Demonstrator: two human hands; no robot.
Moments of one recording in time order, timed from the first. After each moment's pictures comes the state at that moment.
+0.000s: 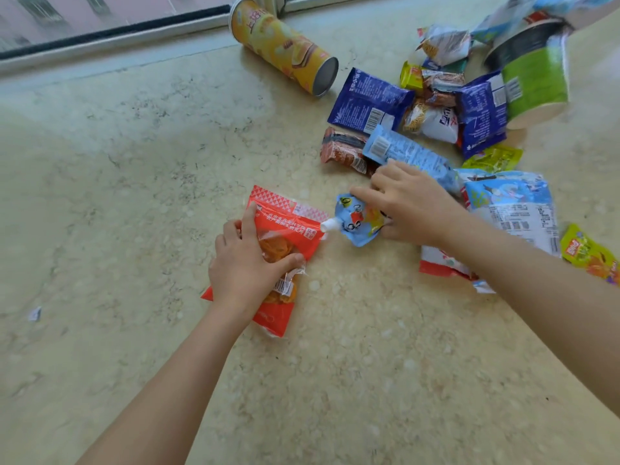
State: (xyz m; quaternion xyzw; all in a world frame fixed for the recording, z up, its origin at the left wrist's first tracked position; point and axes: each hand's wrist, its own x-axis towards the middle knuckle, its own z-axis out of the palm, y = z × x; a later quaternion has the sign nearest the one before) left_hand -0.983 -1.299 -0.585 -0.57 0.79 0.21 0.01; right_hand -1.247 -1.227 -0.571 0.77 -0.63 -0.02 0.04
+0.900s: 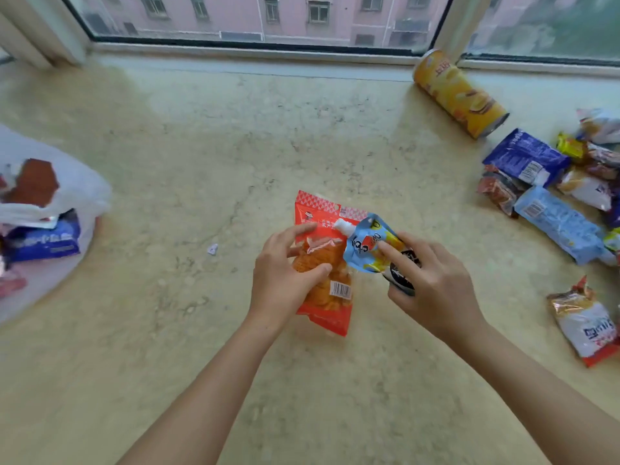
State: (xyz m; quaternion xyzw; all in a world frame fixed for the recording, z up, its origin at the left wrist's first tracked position) left_hand -0.783 -1.321 -0.543 -0.57 0.63 0.45 -0.29; right_hand -1.002 -1.243 -0.563 0.73 -0.65 0.21 0.06
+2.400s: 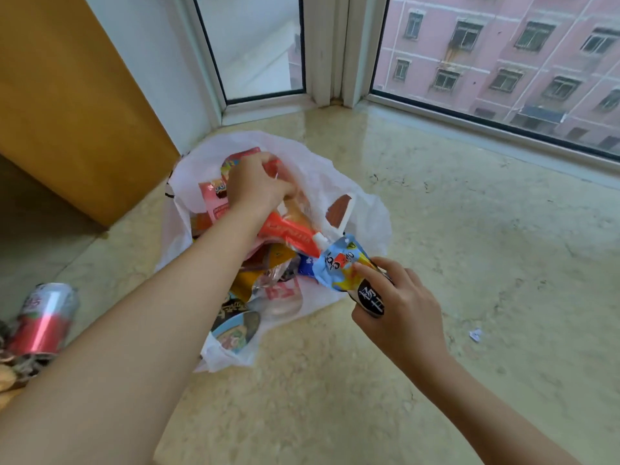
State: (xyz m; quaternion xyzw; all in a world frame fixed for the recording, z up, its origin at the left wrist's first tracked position) left_hand -0.354 -1.553 -0.464 -0.75 0.51 0.25 -0.33; right_hand -0.566 -1.423 -0.530 0.77 -0.58 0.27 -0.03
